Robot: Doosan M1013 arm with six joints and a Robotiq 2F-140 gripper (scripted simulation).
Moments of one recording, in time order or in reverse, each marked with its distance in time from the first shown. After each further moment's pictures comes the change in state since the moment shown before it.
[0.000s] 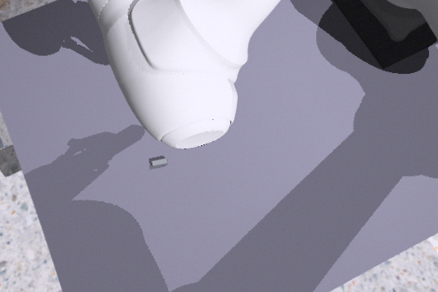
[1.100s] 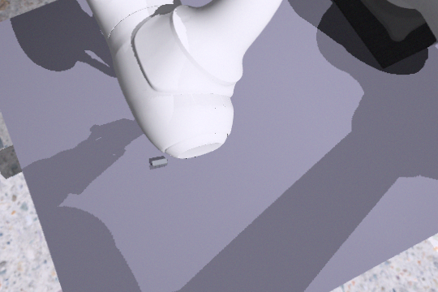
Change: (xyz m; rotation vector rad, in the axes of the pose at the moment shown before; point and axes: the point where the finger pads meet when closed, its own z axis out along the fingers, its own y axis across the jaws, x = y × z) arm -0.005 -0.005 0.046 0.006 -0.003 0.056
